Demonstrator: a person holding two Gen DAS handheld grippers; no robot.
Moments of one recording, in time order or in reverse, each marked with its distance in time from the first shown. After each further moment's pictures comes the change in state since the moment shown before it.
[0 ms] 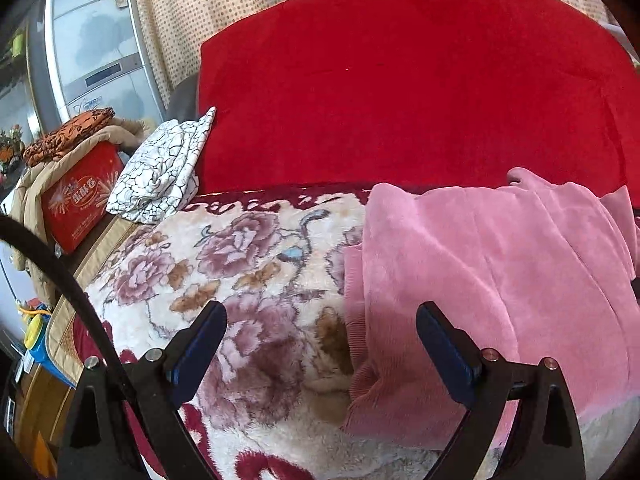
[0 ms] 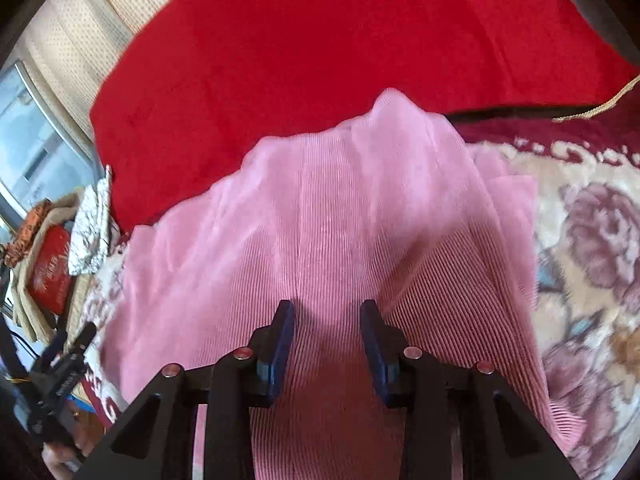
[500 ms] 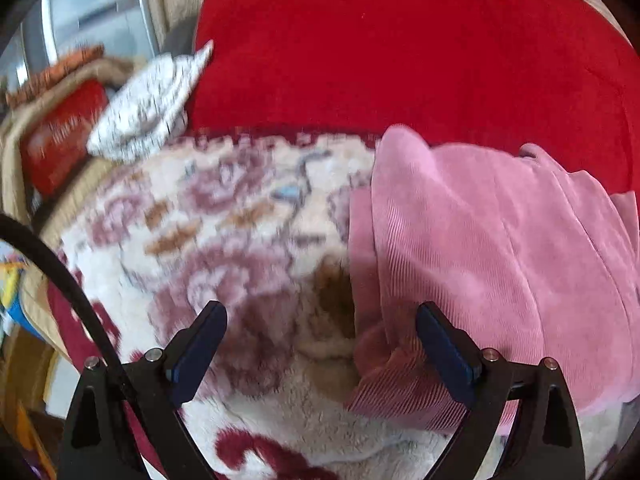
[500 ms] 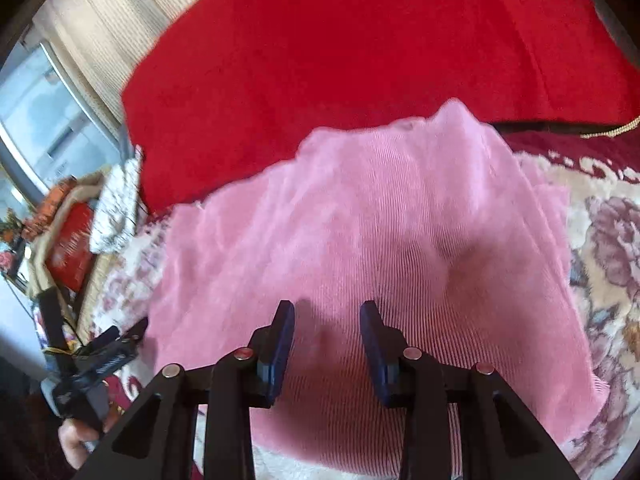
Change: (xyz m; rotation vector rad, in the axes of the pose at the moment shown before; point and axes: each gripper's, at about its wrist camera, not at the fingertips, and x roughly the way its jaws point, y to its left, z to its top) left arm 0.024 0.011 -0.014 -0.073 0.158 -0.049; right arm -0.021 0.029 -0.006 -0.061 -0.005 0.098
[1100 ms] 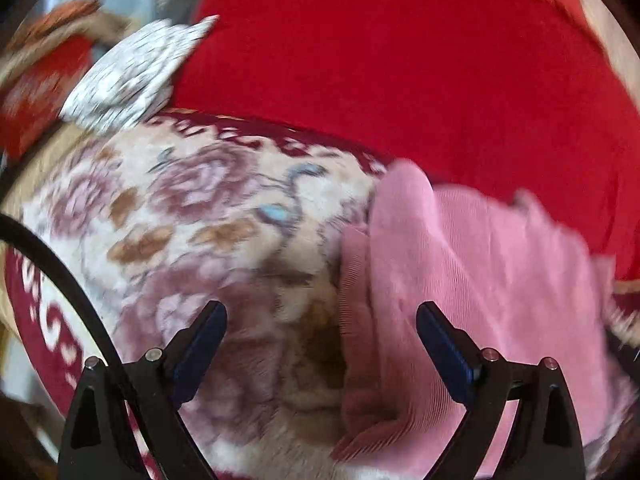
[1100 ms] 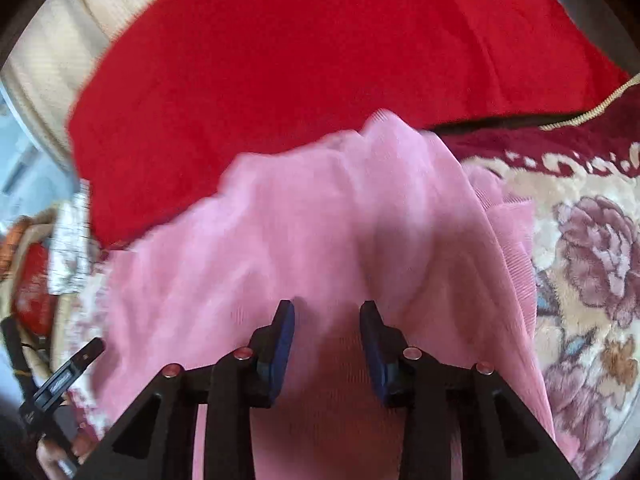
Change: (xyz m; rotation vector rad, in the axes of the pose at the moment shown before) left arm 0.020 0.046 0.030 -0.235 0.065 -0.210; right arm 0.009 -0.030 0.017 0.102 -0.025 -0.144
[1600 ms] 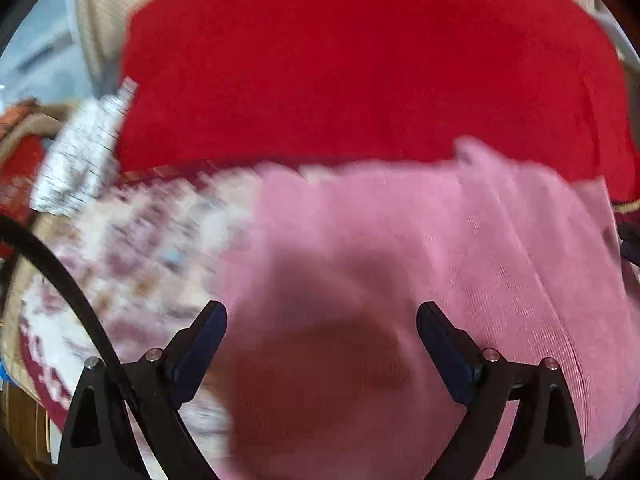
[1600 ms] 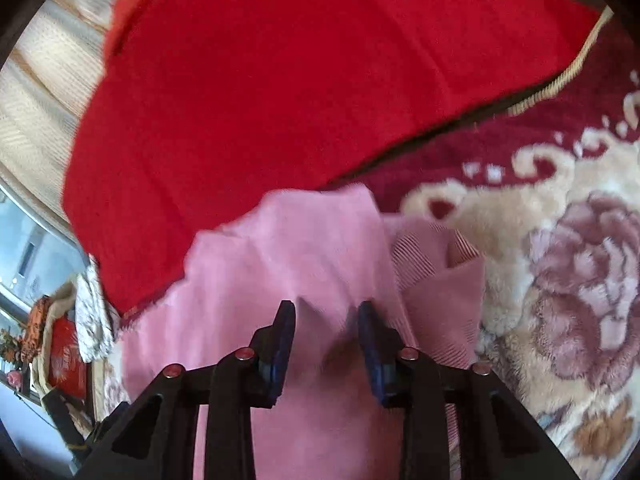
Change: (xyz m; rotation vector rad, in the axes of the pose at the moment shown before) left arm 0.012 -0.110 -0.014 0.340 -0.080 0.093; right arm 0.016 -0.073 0.053 0.200 -0.061 0.078
